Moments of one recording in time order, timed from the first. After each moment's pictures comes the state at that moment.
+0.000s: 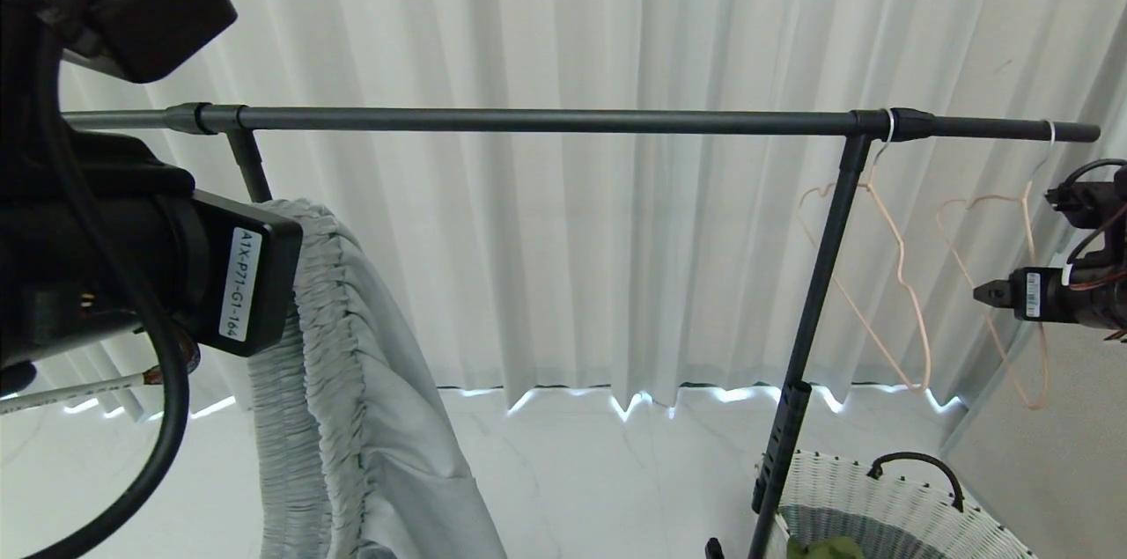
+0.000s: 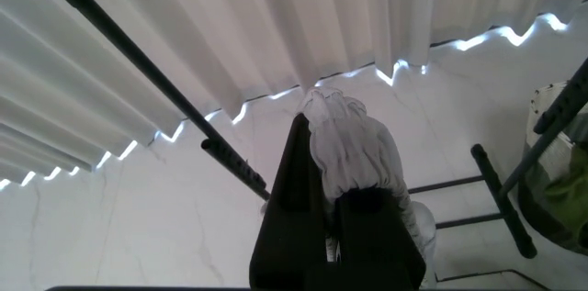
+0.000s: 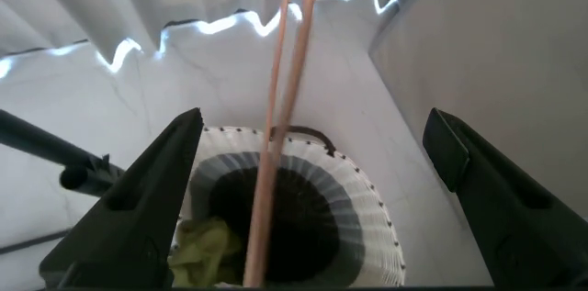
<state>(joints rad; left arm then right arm) -0.89 1.32 -1.35 0.61 0.73 -0.08 -0.11 1.65 -1.00 -0.09 -0.13 0.03</state>
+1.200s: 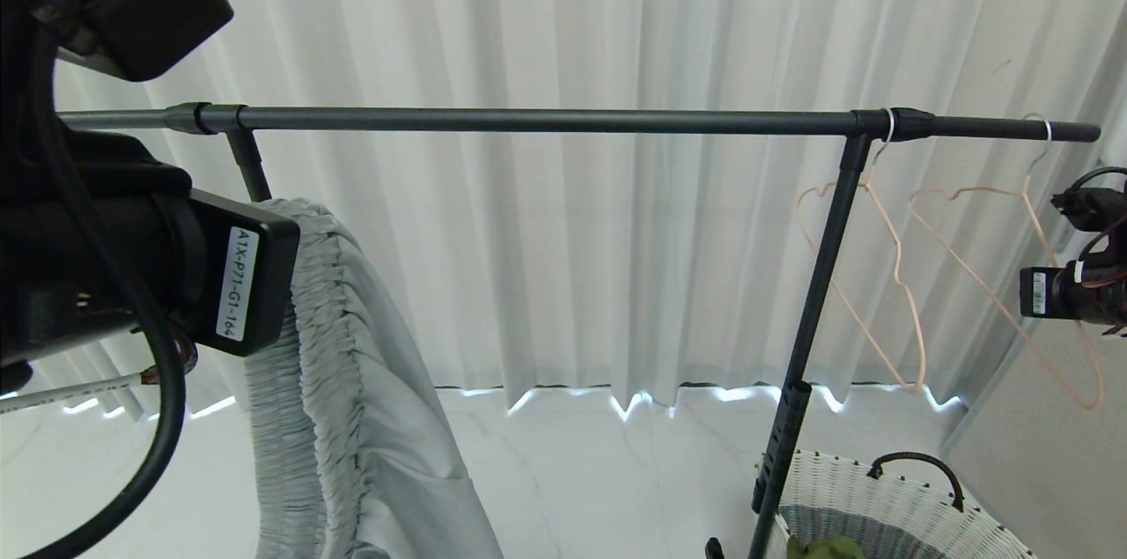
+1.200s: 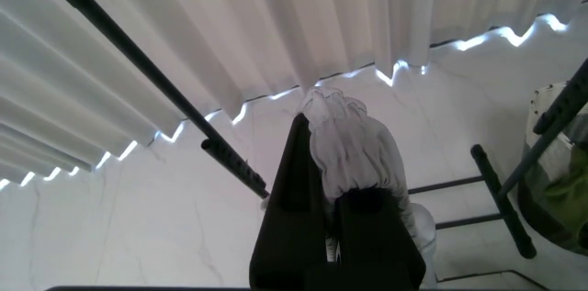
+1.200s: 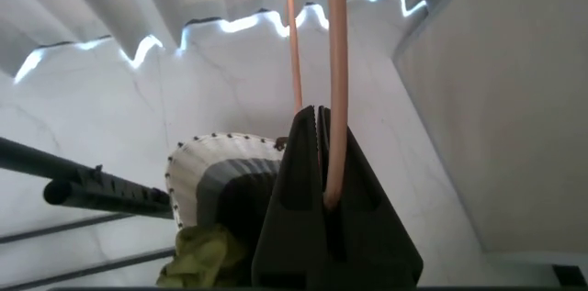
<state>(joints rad) -0.89 1.32 -1.35 0.61 0.73 -0.08 -0.22 1.75 -1.07 -0.13 0.03 -0.03</state>
